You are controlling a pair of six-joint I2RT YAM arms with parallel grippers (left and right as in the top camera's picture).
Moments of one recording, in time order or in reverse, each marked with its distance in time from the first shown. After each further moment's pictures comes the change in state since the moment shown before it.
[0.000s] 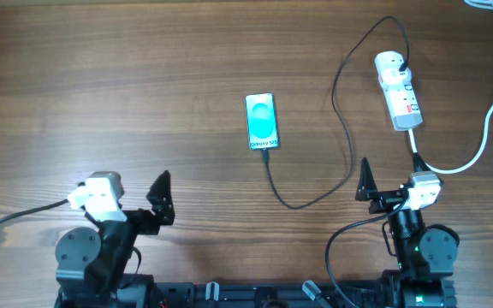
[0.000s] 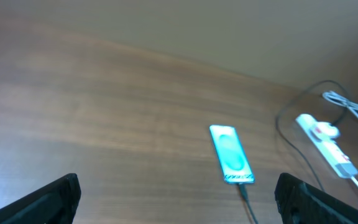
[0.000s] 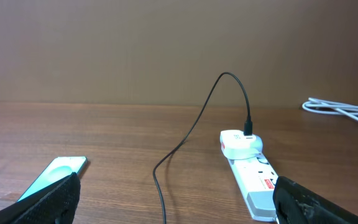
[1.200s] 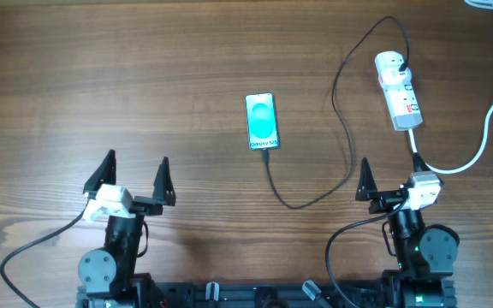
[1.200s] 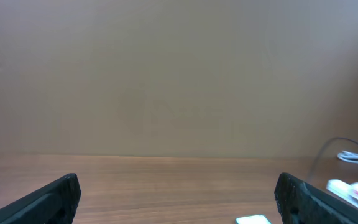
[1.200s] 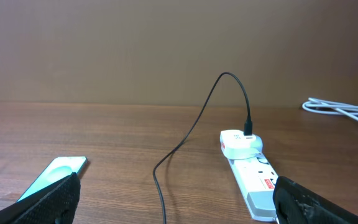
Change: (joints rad) left arm 0.122 -0.211 -0.531 0.848 0.072 0.134; right arm 0.000 0.000 0.000 0.000 0.000 0.000
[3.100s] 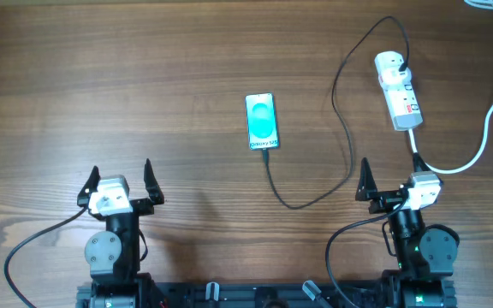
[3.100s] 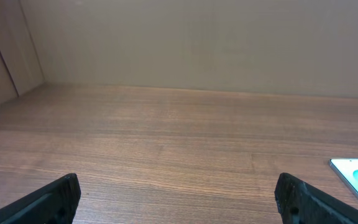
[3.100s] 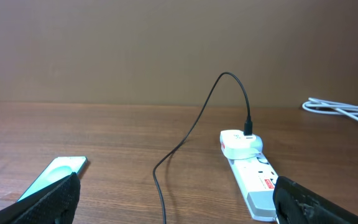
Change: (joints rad) left arm 0.008 0.000 -0.006 -0.286 -0.264 0.139; right arm 0.000 0.000 0.000 0.000 0.000 0.000
